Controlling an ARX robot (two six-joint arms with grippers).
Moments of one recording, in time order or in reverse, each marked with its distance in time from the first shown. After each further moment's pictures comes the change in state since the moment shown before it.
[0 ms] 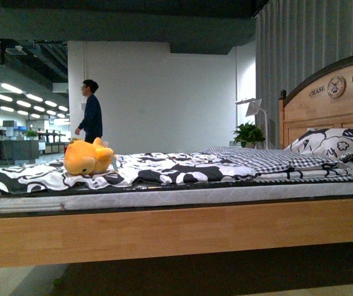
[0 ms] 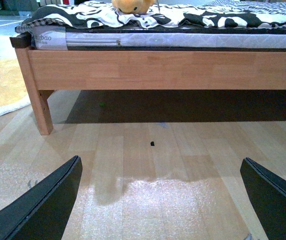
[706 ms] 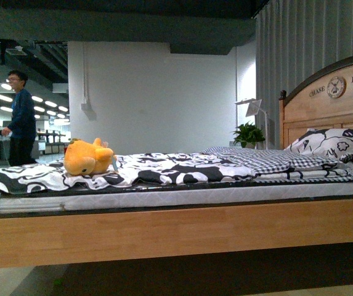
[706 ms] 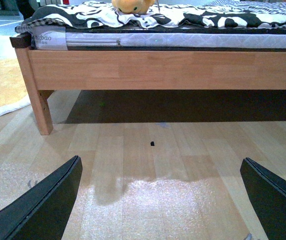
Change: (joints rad) left arm 0.000 0.000 0.000 0.000 0.000 0.000; right arm 0.000 0.000 0.000 0.000 0.000 0.000
